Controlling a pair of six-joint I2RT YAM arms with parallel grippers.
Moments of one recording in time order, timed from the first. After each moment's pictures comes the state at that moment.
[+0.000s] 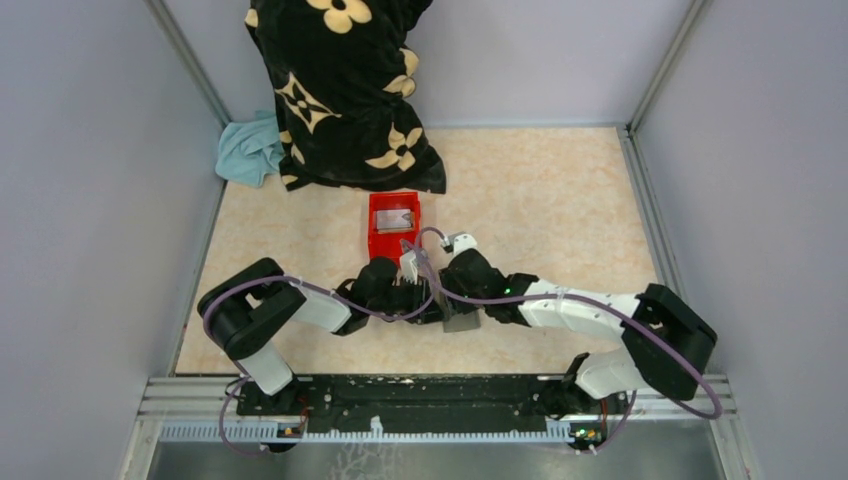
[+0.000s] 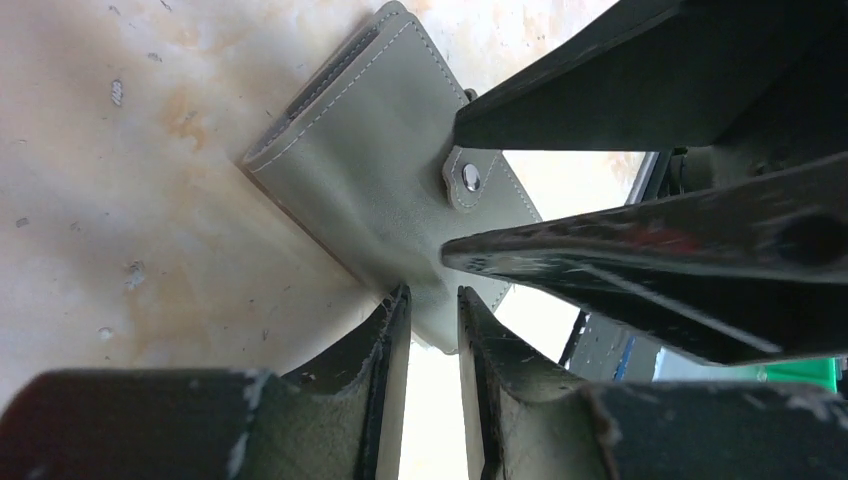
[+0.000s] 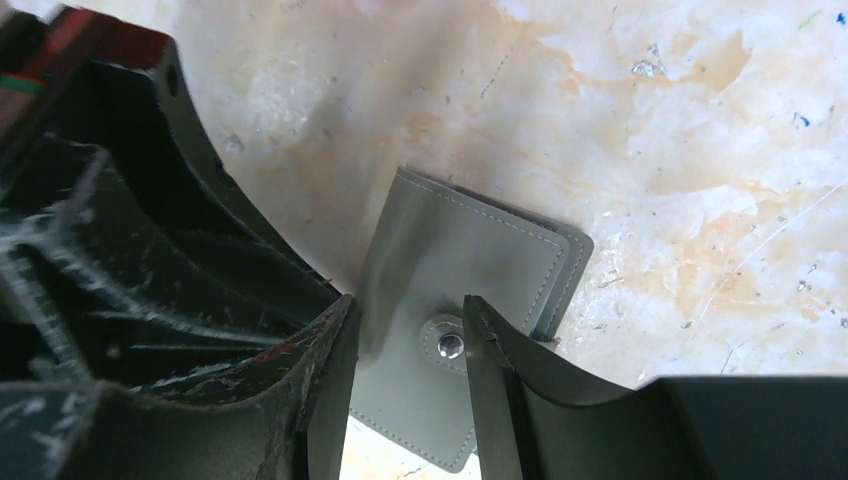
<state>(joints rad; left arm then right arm) -0.85 1.68 0.46 0.74 0.41 -0.66 0.93 1.31 0.65 -0.16 0.18 0.45</state>
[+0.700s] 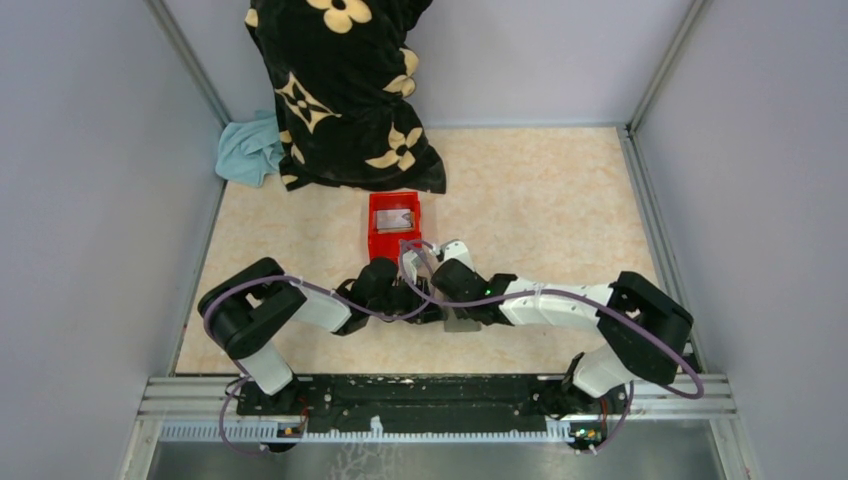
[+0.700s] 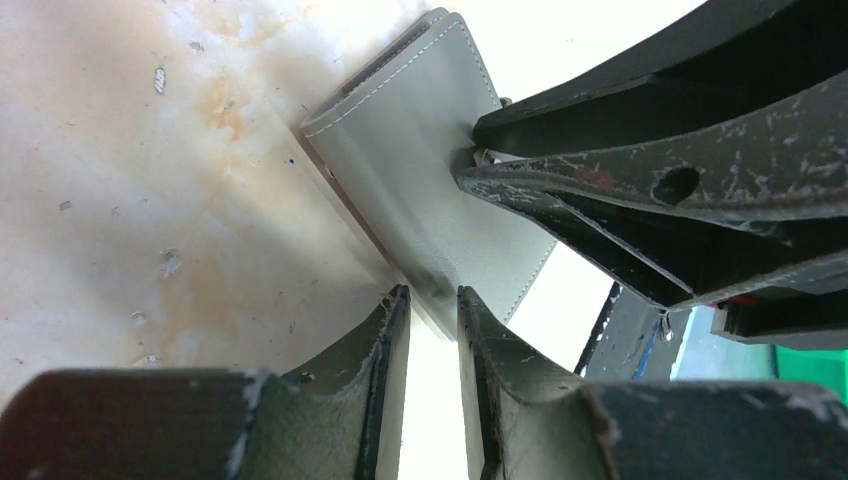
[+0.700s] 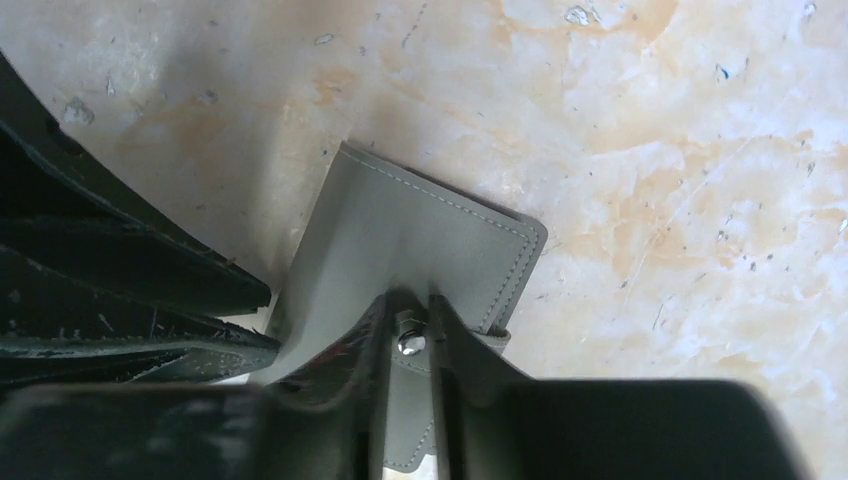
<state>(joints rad) -0.85 1.69 0.46 0.72 0.38 -0.66 1.01 1.44 0.73 -0.31 0.40 0.45</state>
